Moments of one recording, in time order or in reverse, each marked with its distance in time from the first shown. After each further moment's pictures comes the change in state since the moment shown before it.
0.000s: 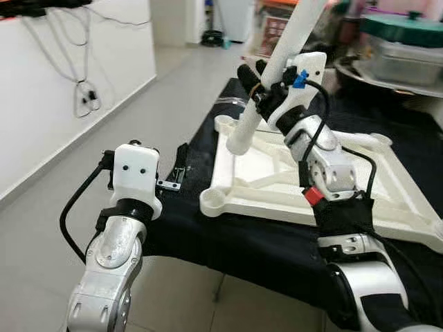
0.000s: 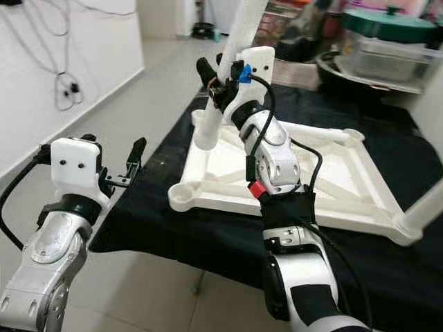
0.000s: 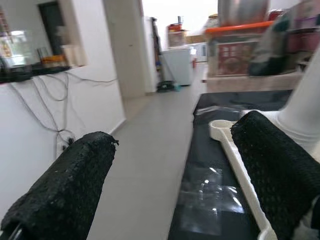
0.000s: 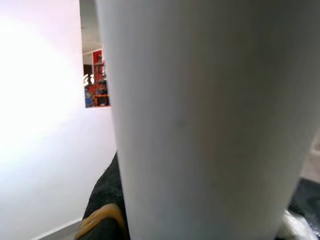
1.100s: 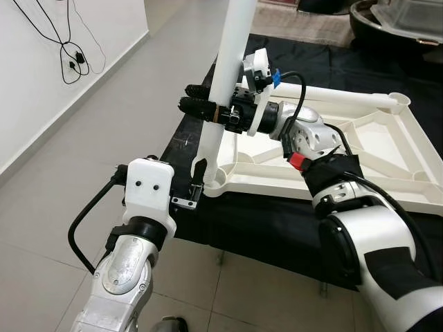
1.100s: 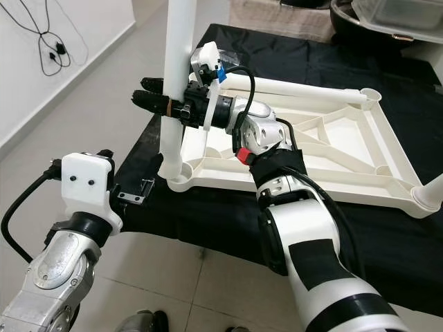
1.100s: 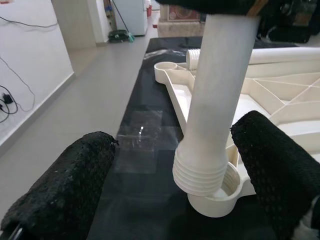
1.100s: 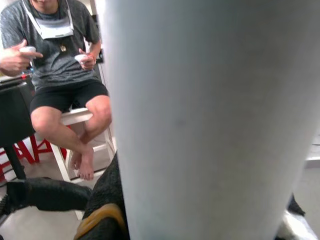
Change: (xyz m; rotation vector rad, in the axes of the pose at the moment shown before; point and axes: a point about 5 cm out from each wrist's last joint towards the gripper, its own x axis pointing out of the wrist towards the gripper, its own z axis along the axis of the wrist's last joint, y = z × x) left arm -0.030 -0.022 0.003 -0.063 0.100 -0.094; right arm 0.014 0.037 -0.016 0.166 0.141 0.858
